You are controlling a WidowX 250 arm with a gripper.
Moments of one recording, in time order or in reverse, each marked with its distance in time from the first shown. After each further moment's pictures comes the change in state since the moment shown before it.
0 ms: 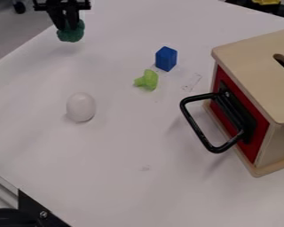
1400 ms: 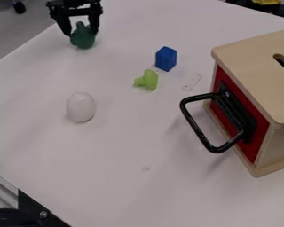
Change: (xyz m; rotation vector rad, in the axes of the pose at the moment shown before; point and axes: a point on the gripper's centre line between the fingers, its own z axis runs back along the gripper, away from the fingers) arm 0.015 -0.008 -0.010 -0.069 0.028 0.031
